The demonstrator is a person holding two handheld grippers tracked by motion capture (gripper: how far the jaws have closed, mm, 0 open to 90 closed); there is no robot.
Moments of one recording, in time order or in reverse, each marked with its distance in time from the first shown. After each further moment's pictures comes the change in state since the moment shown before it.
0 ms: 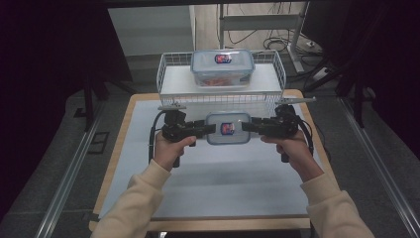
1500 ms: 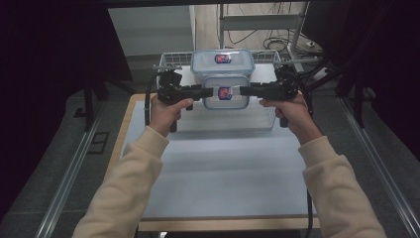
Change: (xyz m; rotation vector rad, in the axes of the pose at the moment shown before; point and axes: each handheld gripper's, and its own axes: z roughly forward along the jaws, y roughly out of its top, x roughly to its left) left arm 0.013 0.090 -0.011 -0.059 0.024 0.061; right arm -0.010 0.091 0.003 -0.038 -0.005 -0.055
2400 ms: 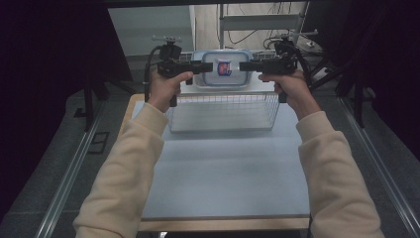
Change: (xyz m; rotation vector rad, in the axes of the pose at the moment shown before) left arm 0.021 0.060 0.008 -0.020 0.016 0.024; right arm -0.019 0.057 0.009 -0.025 -0.014 -0.006
